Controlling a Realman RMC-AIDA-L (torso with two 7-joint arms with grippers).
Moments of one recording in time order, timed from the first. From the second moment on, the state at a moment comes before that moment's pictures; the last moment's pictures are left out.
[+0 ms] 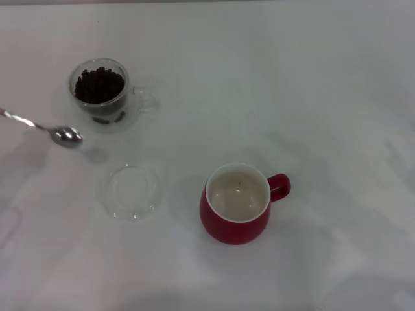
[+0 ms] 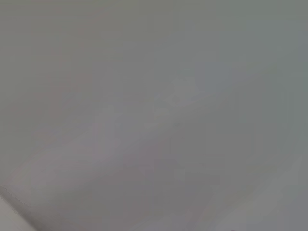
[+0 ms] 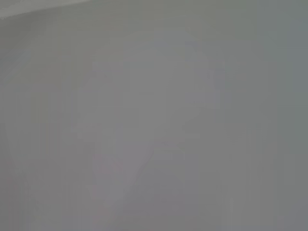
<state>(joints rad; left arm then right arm) -0.20 -2.06 0.67 0.23 1.23 1.63 -1.51 0.14 1.98 -1.88 0.05 0.08 -2.15 0.09</state>
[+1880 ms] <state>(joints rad) -0.64 -2.03 0.73 0.42 1.76 0.96 -1.92 0.10 2.01 -1.94 -0.06 0.03 -2.15 0.17</state>
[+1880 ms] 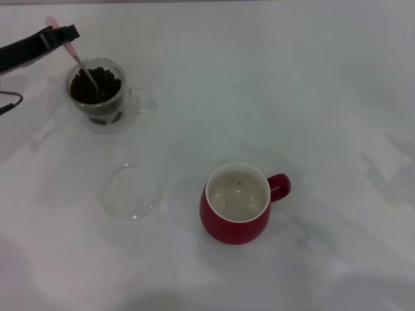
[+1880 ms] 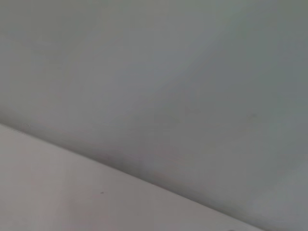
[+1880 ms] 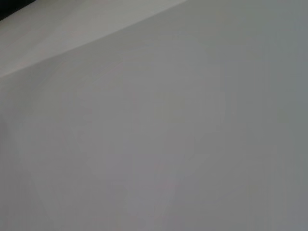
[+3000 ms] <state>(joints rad) -0.40 -2.05 0.72 0.34 1.31 1.13 -1.95 0.13 1.99 -1.94 -0.04 0.03 -2.15 0.18</state>
